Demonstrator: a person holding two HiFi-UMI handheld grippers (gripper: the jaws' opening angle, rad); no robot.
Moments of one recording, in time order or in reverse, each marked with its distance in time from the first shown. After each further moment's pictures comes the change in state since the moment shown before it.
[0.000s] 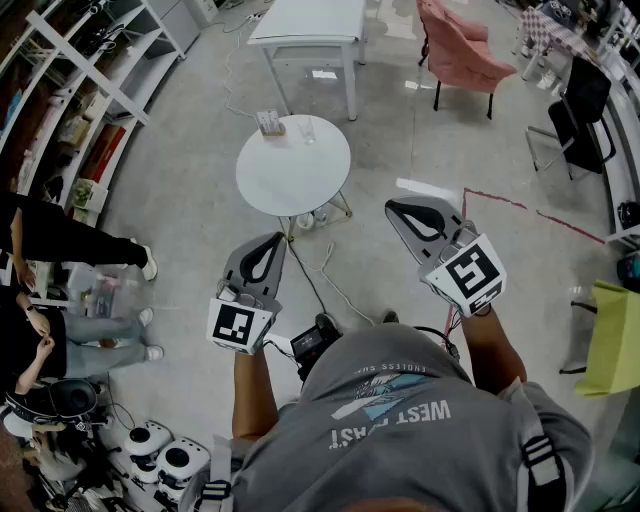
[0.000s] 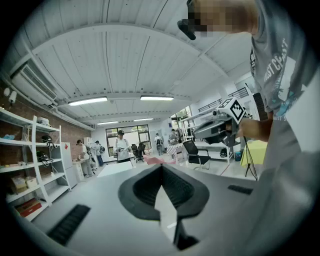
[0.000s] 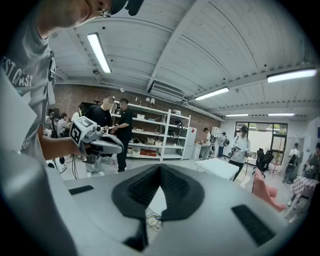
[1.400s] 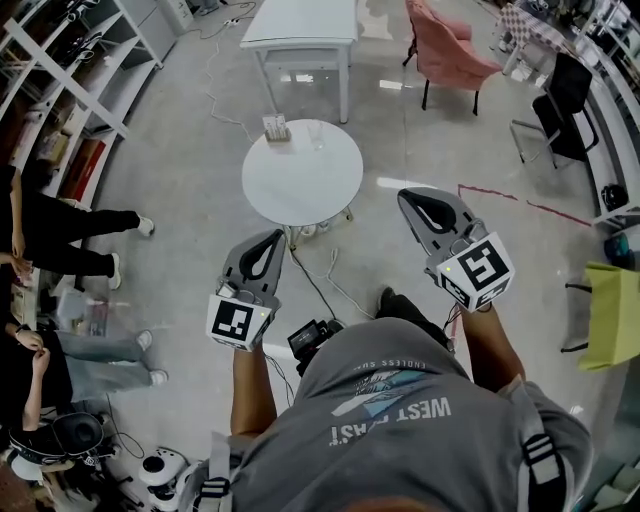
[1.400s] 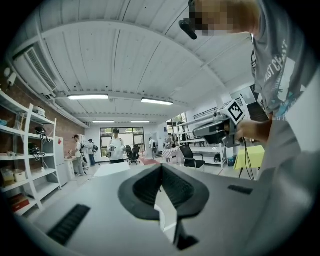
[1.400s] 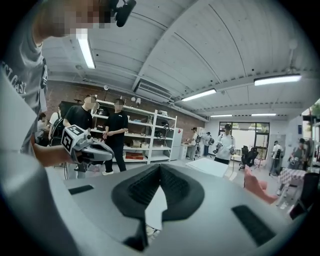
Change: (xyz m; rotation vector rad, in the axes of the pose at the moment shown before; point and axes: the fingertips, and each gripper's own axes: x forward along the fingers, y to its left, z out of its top) left arm -0.034 0.125 -0.050 -0.023 -0.032 -0.106; right arm 0.104 0.028 0.041 0.065 -0.066 -0.170
